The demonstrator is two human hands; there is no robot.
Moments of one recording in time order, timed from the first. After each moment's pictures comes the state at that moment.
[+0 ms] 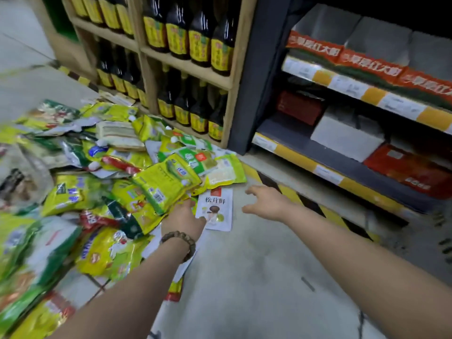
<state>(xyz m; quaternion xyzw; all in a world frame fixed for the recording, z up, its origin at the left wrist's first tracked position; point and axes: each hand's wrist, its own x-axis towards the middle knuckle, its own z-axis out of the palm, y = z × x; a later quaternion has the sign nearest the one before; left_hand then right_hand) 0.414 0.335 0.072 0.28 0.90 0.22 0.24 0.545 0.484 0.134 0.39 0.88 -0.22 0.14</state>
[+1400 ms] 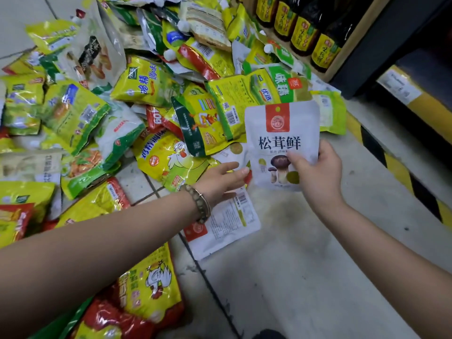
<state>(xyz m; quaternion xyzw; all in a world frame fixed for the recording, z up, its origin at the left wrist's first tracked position) 0.396 0.264 -0.014 -0.02 0.64 0.58 0.50 0.490 0.416 0.025 0.37 0.73 -0.53 -0.24</state>
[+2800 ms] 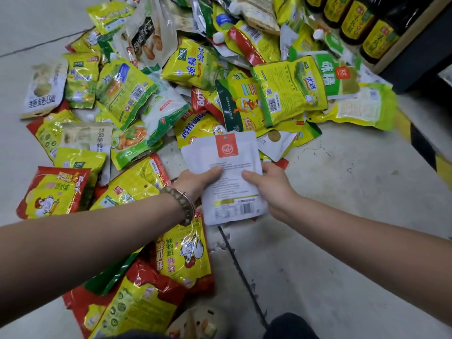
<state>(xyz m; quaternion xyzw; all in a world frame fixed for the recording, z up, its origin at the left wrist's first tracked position) 0.393 0.159 -0.023 -0.22 0.65 0.63 0.36 0.457 0.307 -0.015 0.34 0.62 -0.70 0.08</state>
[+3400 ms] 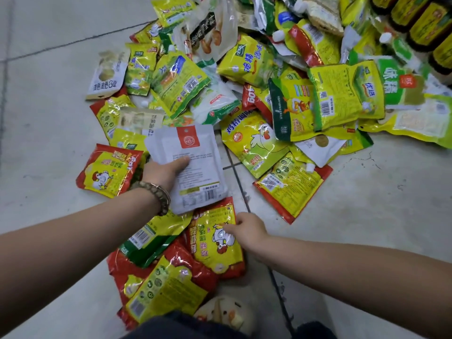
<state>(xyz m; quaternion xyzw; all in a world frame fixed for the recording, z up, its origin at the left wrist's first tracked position) 0.370 0.047 0.000 -0.29 0.72 0.61 0.14 0.487 0.195 -0.073 0.24 0.79 -0.47 0.32</state>
